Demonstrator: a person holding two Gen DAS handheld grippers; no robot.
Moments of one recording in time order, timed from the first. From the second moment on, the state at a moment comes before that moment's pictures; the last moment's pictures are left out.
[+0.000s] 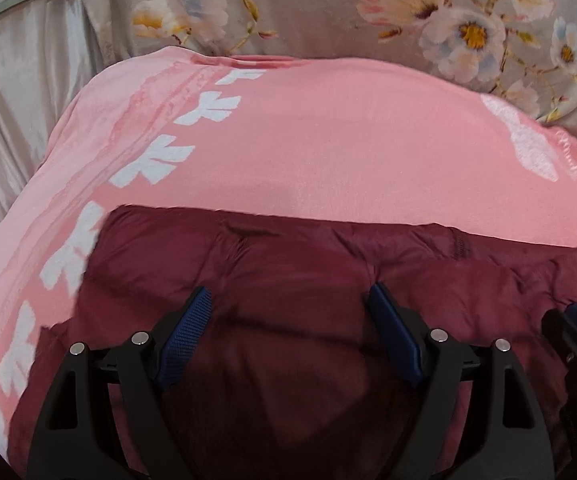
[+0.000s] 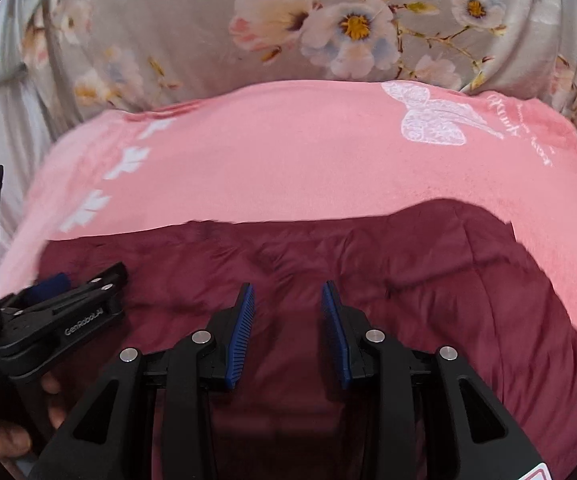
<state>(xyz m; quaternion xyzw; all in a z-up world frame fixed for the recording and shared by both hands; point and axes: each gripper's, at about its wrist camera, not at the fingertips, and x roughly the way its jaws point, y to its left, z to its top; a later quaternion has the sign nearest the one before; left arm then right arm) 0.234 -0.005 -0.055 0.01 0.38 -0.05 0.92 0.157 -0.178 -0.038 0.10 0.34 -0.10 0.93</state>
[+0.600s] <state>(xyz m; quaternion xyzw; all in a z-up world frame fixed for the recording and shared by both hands) 0.178 0.007 -0.083 0.03 0.37 -0.03 0.93 0.120 -0.140 -0.069 0.05 0.36 -0.09 0.93</state>
